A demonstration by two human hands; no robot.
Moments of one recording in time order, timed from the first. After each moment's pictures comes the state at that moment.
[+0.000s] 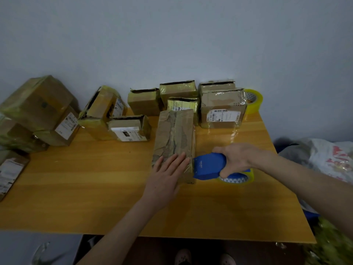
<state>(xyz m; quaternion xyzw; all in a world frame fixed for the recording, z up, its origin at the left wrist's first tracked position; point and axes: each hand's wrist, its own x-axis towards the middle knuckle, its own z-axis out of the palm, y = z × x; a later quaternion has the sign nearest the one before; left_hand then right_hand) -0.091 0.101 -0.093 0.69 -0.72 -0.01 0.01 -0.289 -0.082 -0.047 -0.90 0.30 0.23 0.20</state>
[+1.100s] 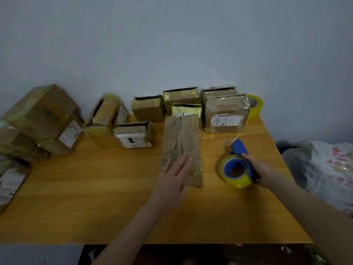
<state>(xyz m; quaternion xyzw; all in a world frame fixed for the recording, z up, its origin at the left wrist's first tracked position) -0.081 0.106 -0.081 0.67 -0.73 -0.04 0.12 -0.320 -0.076 -0.125 -0.33 0.67 -0.16 0.65</state>
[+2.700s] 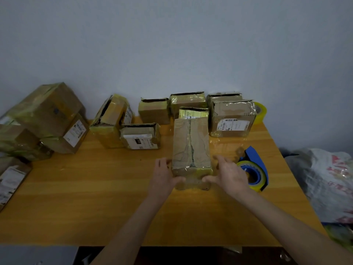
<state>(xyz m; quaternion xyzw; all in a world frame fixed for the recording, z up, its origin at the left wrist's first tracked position) -0.035 0.097 -0.100 0.81 -0.47 -0.19 0.29 -0.224 0.013 -0.076 -0.82 0.54 -0.03 0.19</state>
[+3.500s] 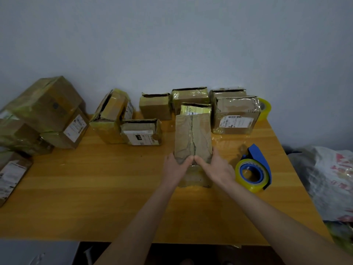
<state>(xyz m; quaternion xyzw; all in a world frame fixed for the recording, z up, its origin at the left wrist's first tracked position) -0.052 0.062 -0.095 0.80 -0.35 -0.32 0.36 -0.185 0.003 -0.090 -0.73 0.59 -0.09 0.32</state>
